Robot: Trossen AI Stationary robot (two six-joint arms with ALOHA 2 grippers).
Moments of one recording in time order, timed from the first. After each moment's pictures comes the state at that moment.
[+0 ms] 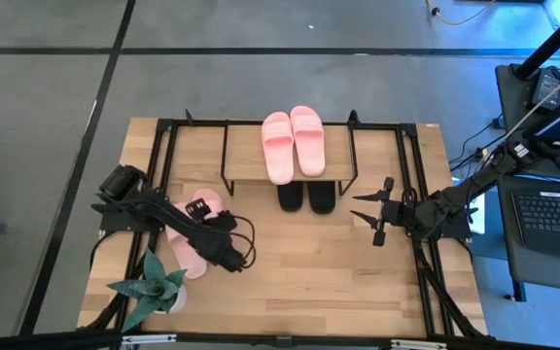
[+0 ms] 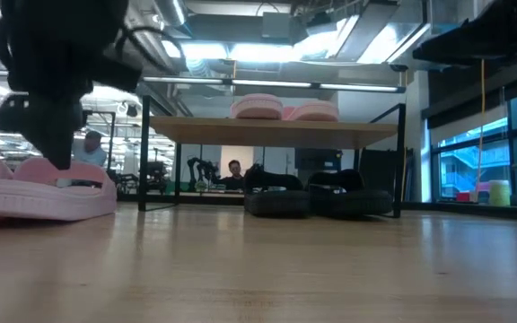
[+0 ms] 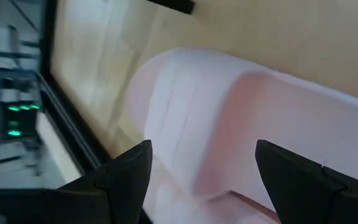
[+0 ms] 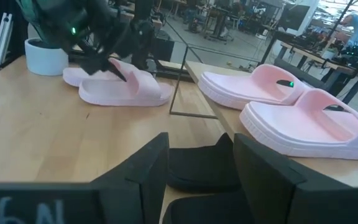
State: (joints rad) left arm -0.47 1.80 1.15 -1.40 -0.48 -1.13; right arm 0.58 0.63 0.29 0.16 0.82 -0.11
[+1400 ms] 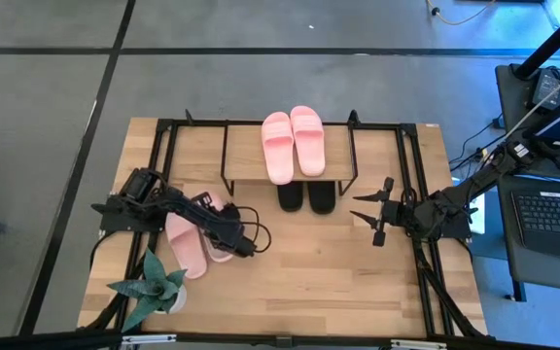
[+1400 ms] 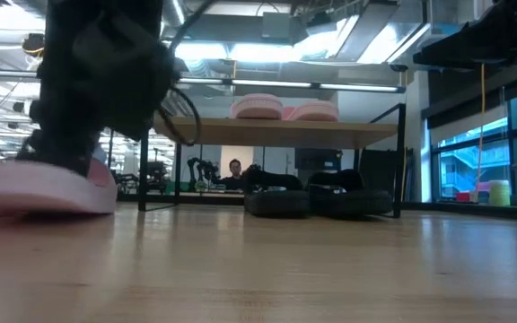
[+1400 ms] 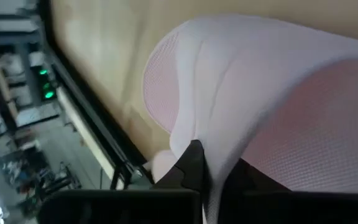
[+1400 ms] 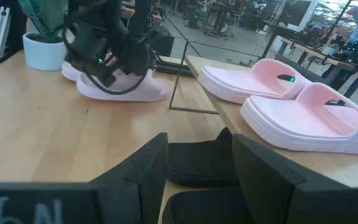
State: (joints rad) left arm -0.34 1.94 1.15 -1.43 -0.40 -1.02; right arm 0.58 0.63 0.29 0.13 0.82 -0.09
